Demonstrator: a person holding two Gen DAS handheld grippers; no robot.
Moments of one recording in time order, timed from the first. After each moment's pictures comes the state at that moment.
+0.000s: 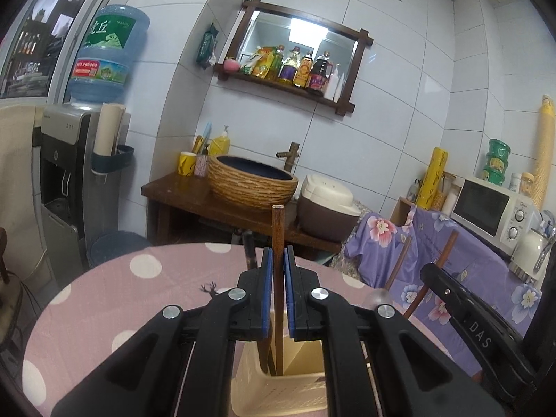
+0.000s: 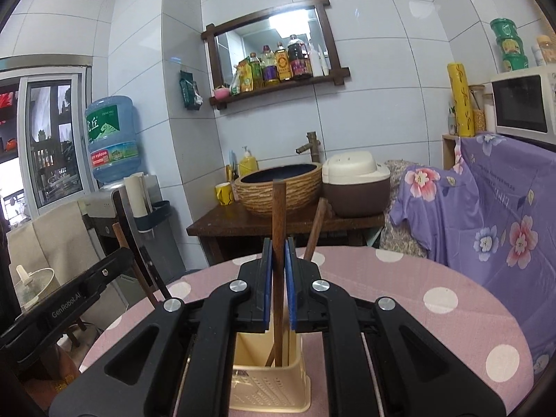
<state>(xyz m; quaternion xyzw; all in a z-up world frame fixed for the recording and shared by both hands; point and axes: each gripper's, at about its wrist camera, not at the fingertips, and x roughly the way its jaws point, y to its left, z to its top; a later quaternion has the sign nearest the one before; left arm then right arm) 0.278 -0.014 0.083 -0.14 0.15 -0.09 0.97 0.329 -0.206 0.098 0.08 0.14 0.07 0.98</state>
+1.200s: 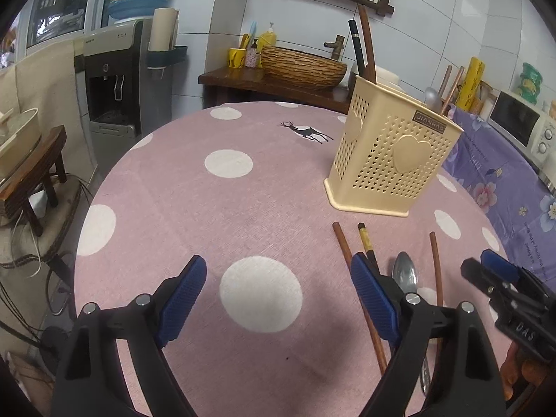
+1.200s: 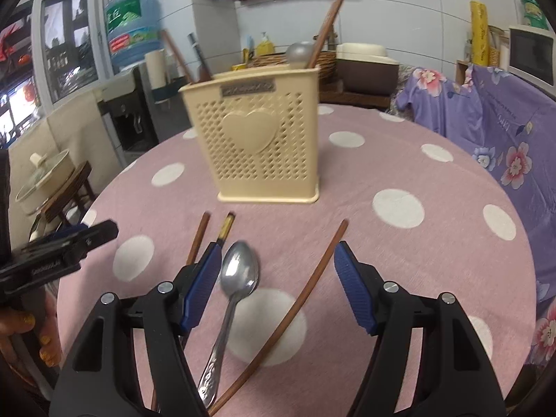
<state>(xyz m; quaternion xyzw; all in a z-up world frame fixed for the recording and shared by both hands) 0.168 0.045 -0.035 -0.09 0.35 -0.04 0.93 0.202 -0.184 -0.026 0.01 0.34 0.11 0.93</state>
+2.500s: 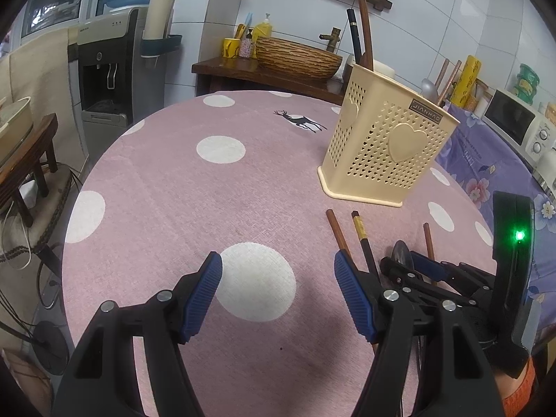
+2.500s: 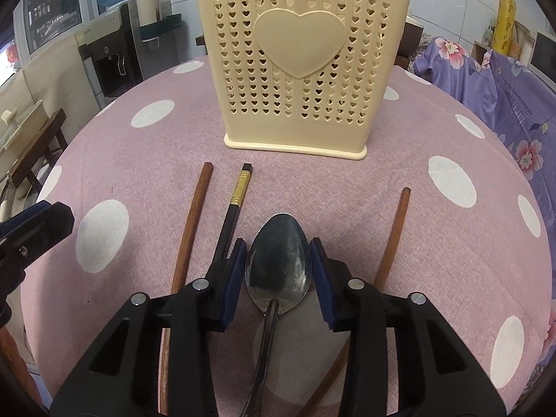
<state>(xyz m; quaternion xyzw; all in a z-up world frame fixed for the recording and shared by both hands) 0.167 0.041 -0.044 -0.10 0.37 -0.05 0.92 0.255 -0.127 -0.077 -0.04 0.44 0.08 0.90</state>
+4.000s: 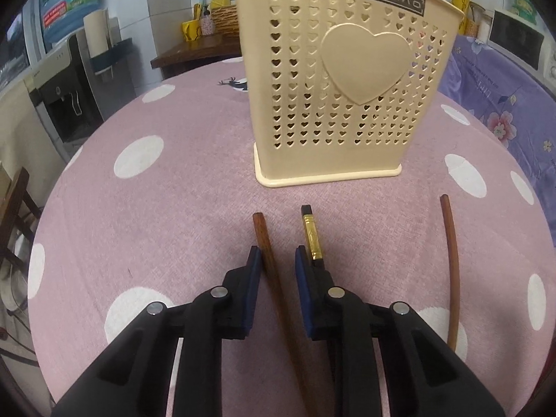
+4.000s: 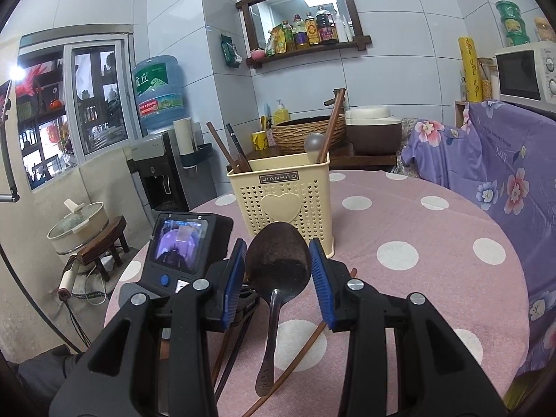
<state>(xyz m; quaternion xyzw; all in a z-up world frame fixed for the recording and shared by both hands) 0.238 -0.061 -0.075 0.02 0.44 -0.04 0.90 0.142 -0.205 0.031 0.06 0.20 0.14 0.97</state>
